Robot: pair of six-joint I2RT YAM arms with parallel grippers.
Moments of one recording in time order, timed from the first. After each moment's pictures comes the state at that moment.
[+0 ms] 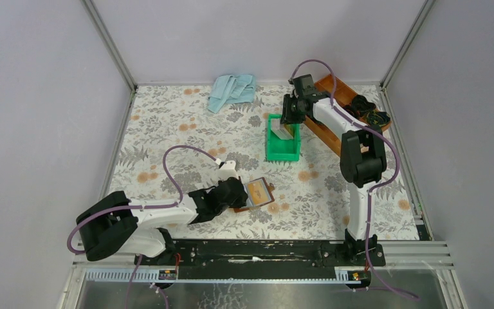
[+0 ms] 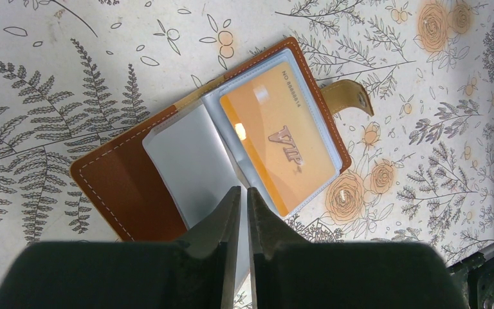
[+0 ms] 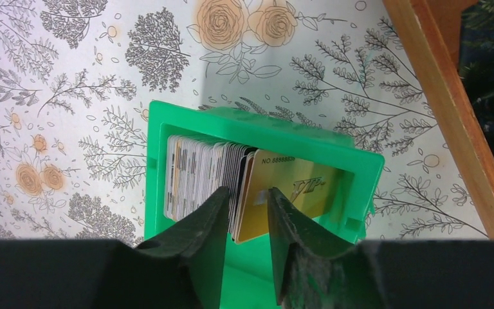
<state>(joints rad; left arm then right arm) -1.02 1.32 0.49 0.07 -0.34 -0.88 0.32 2.12 1.73 -0.55 -0.14 0.32</state>
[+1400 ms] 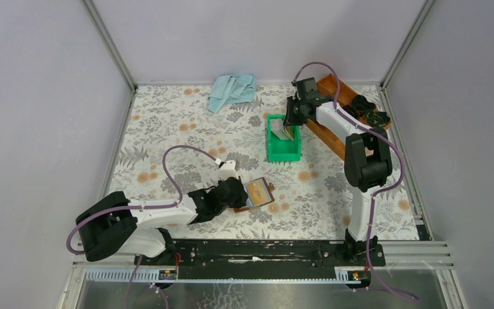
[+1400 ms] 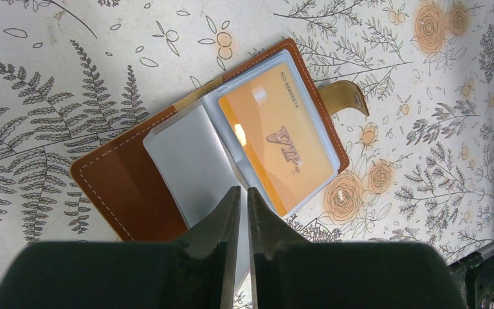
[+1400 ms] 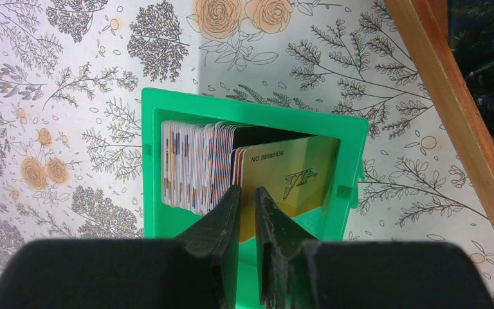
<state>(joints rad) -1.02 1.31 0.49 0.07 -0.34 -0.88 0.32 2.04 1.63 -0.48 -0.15 0.34</state>
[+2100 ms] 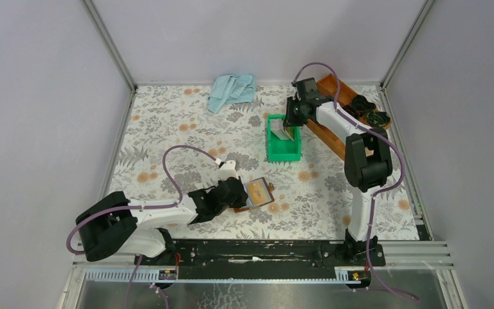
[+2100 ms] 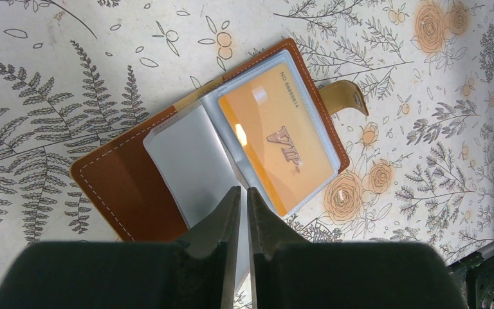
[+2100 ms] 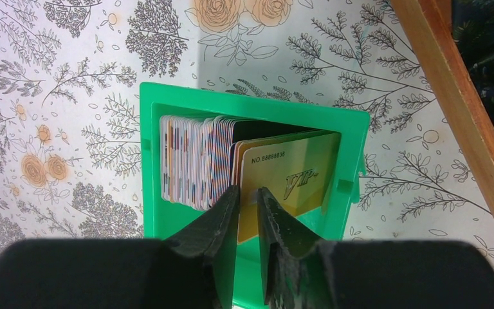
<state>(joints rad) -1.02 1.31 0.49 0.07 -0.34 -0.88 0.32 2.04 1.63 -0.50 -0.15 0.34</state>
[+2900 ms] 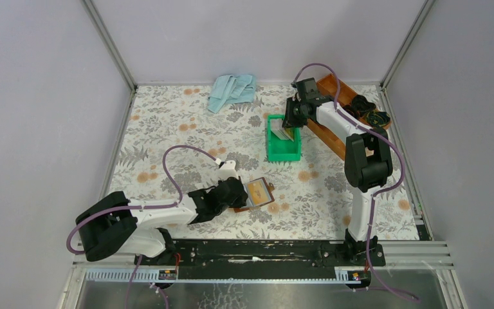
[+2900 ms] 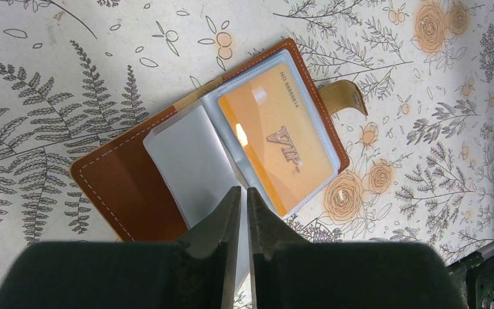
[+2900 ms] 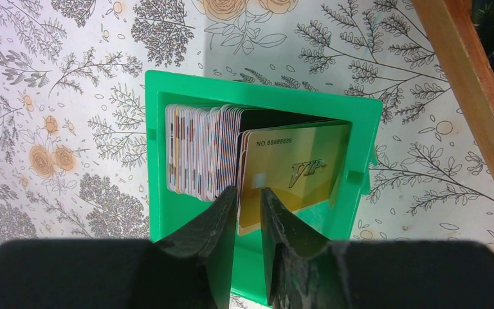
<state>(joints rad) -1.02 1.31 0.49 0.07 -0.34 -0.88 0.32 2.04 1.63 -0.52 -0.18 0.35</state>
